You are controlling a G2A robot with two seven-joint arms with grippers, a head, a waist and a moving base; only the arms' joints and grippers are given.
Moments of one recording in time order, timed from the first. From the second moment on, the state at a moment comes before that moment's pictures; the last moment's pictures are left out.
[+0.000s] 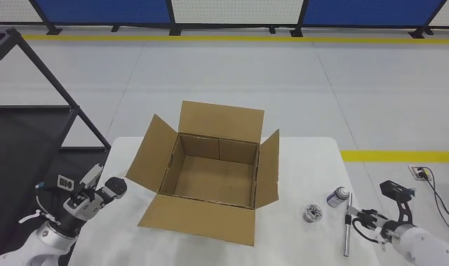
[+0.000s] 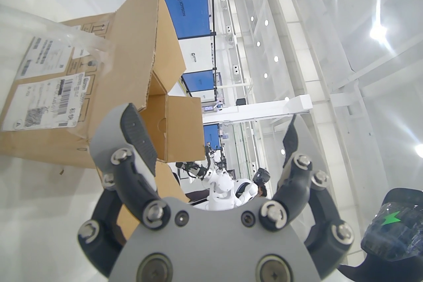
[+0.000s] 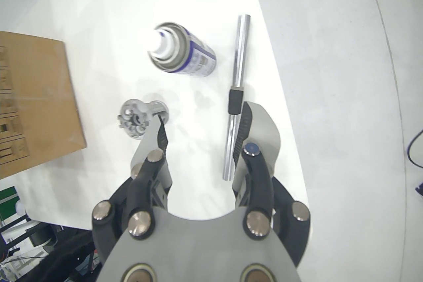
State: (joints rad) left arm 1.42 -1.05 -1.87 -1.82 -0.57 -0.07 -0.67; right arm -1.34 -1.20 1.90 -1.91 -0.80 0.16 1.12
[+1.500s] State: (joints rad) left arm 1.27 -1.04 -1.71 -1.70 -0.39 -0.04 -0.65; right arm -1.42 -1.20 1.97 -2.03 -0.57 0.01 1.11
